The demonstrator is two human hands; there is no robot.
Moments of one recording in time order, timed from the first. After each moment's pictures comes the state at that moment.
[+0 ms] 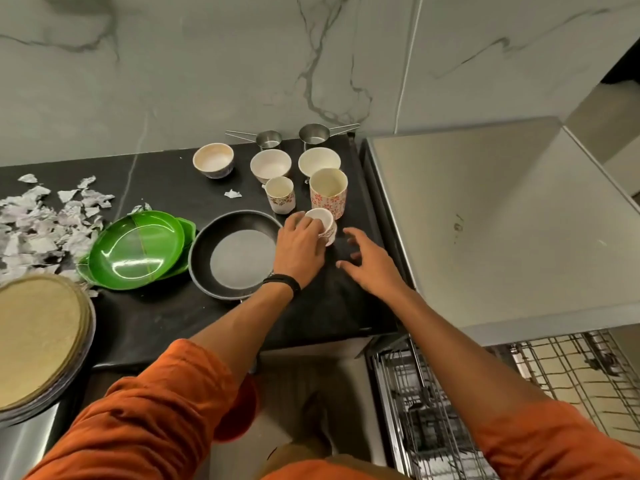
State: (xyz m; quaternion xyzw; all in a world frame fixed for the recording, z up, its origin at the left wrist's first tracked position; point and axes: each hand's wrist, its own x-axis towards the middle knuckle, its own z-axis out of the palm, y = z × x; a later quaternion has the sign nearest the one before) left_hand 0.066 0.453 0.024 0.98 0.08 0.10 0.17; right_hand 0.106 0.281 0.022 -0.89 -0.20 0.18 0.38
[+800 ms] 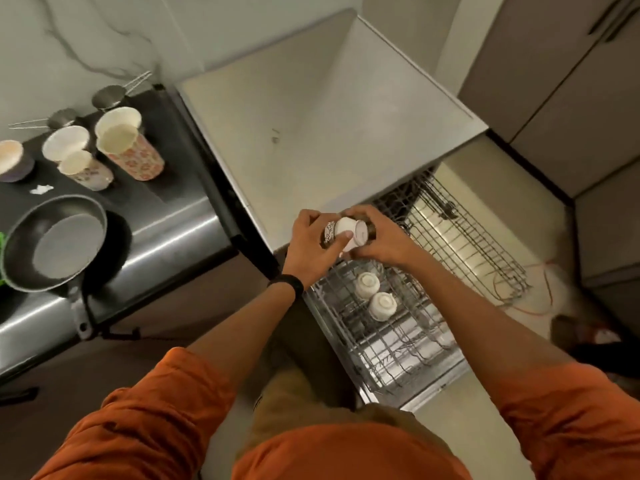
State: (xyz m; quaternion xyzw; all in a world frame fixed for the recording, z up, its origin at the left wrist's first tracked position) left_hand -0.012 0.103 -0.019 0.89 -0.08 -0.02 0.44; right_hand 0.000 -0.090 -0.001 -0.84 -0.05 0.18 0.52
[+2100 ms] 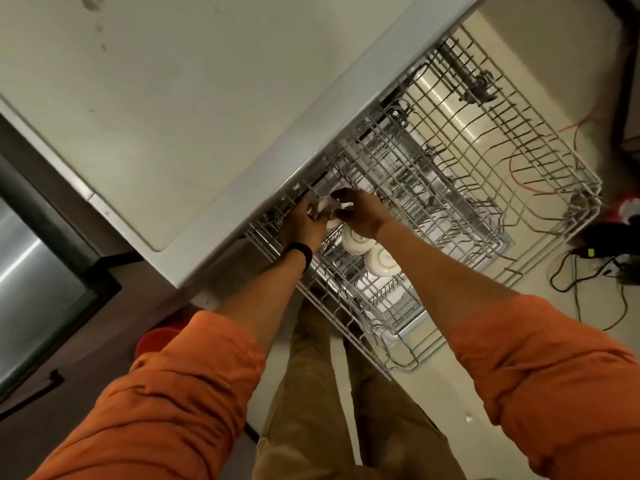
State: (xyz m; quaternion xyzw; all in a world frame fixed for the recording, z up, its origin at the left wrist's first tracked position) left_hand 0.054 0.052 -0.265 0.86 0.18 -0.30 0.37; right_hand 0.058 -0.092 -0.264 -0.84 0.13 0.36 0.39
